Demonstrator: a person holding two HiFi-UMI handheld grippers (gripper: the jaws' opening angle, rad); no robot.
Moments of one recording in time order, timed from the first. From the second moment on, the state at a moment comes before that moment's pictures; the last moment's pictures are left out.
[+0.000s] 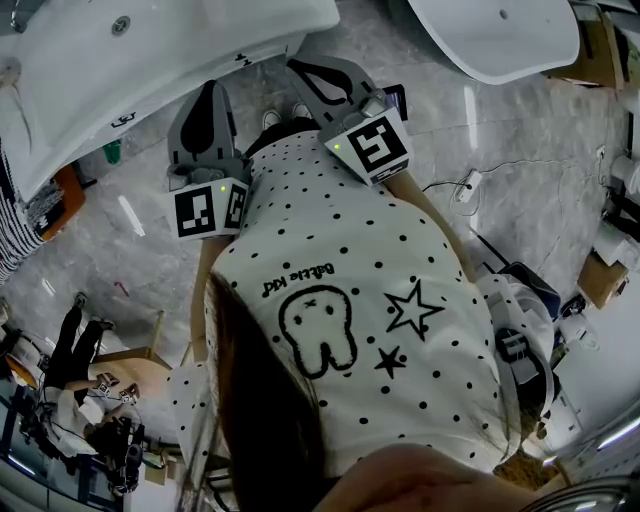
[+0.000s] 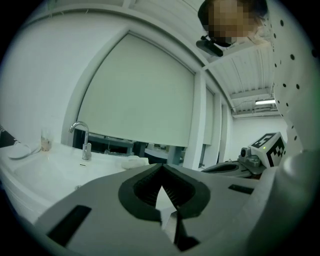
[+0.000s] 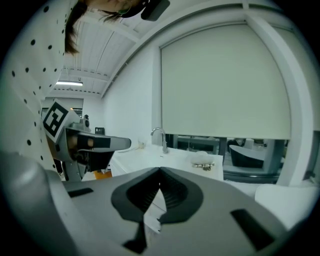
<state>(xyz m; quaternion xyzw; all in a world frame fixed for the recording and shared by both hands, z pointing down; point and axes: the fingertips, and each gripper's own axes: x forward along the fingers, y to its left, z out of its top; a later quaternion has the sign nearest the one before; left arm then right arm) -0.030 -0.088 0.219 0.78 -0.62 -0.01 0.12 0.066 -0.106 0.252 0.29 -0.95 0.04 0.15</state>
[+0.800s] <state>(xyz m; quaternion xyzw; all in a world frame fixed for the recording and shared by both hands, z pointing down) -0.041 -0.084 0.219 0.76 -0.64 -0.01 0.12 0.070 -0.110 0.249 0.30 -0.94 0.04 0.14</state>
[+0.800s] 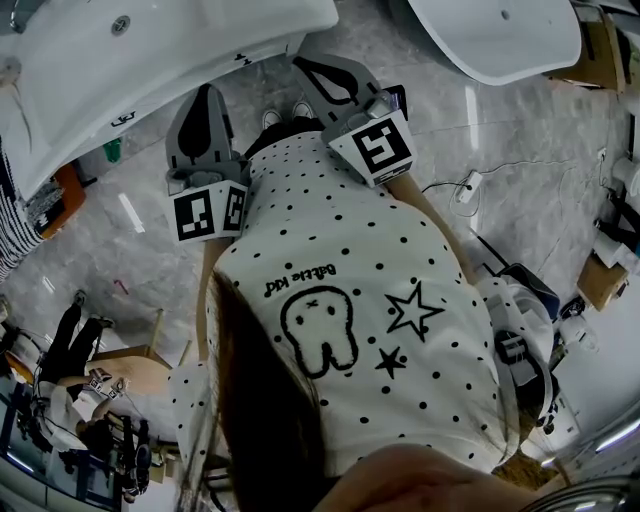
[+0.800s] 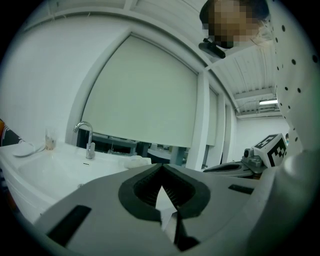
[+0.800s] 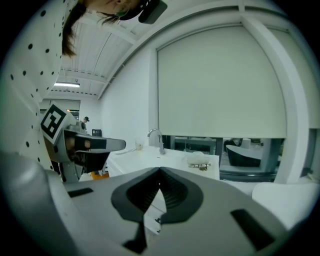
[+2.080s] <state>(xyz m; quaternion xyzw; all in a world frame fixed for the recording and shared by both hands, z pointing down) -0.043 -0.083 0.217 0.76 -0.64 -0.02 0.12 0.075 -0.113 0.246 0.31 -0.94 0.03 0.14</state>
